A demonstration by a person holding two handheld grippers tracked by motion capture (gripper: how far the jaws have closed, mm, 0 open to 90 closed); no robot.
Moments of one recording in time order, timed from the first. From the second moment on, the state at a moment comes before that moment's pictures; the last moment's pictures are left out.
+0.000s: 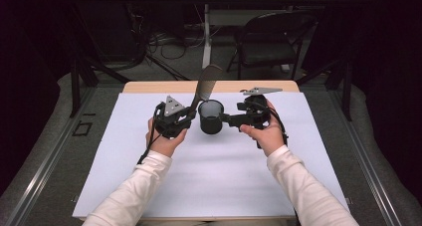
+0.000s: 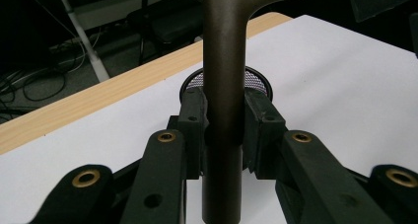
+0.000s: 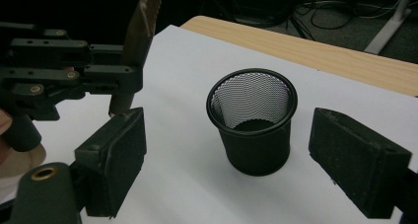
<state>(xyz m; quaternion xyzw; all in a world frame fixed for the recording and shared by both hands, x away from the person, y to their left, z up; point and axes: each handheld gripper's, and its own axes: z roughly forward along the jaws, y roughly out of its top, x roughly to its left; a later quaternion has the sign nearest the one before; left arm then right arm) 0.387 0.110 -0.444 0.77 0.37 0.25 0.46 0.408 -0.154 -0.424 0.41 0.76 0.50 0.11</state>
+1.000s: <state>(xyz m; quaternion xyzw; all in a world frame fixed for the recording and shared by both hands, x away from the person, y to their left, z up) 0.388 0.106 -0.449 0.77 0.37 0.25 0.46 0.428 -0.142 -0.406 0.42 0.72 0.54 0.10</state>
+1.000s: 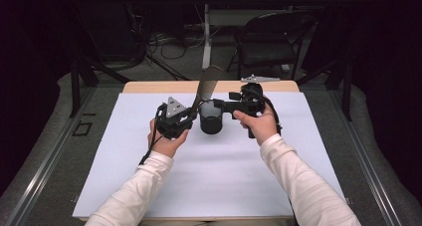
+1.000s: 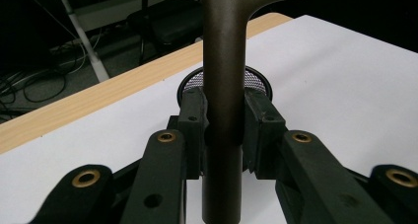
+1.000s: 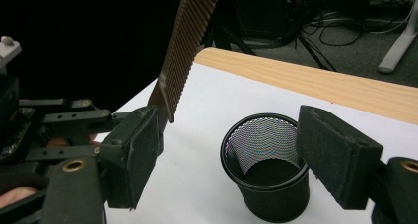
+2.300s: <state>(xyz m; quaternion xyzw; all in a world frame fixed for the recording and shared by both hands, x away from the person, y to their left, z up) 0.387 0.102 -0.451 0.77 0.37 0.25 0.47 0.442 -0.141 -0.393 0.46 0.67 0.59 0.05</state>
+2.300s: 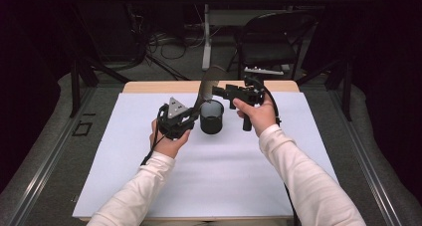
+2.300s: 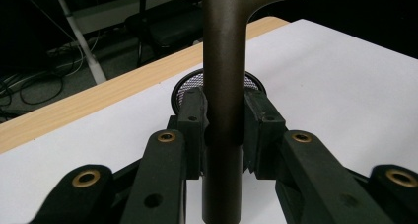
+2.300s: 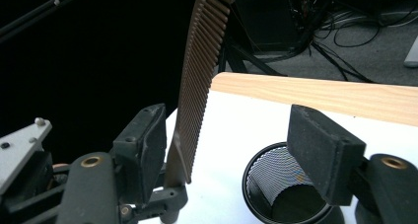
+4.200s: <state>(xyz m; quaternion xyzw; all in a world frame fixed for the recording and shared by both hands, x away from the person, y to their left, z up) 0.384 0.091 -0.457 0.77 0.36 0.19 0.49 0.449 -0.134 -0.396 0.48 0.65 0.59 0.01</state>
